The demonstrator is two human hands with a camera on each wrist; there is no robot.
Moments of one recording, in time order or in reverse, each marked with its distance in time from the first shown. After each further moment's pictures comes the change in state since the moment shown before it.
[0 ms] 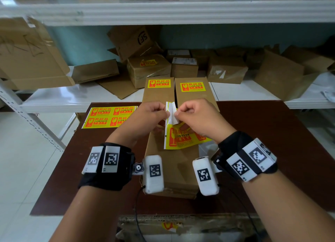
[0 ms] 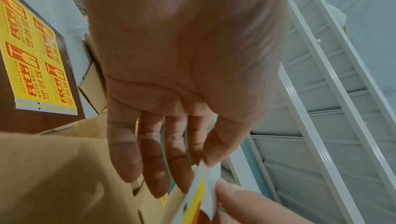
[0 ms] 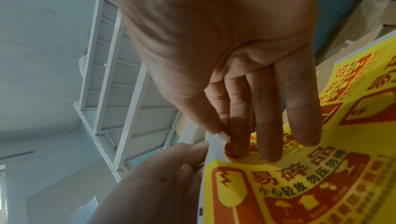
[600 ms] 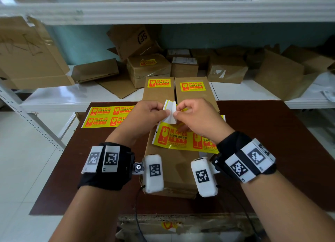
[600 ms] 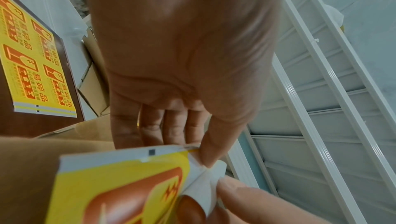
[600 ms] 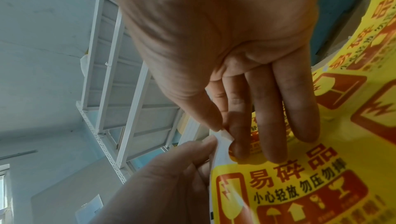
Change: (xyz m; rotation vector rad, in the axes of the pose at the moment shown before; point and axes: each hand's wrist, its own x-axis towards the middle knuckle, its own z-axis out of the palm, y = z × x) left_hand -0.001 -0.001 -0.002 0.065 0.071 0.041; right_hand -0.002 -0.006 0.002 0.034 -0.032 0.023
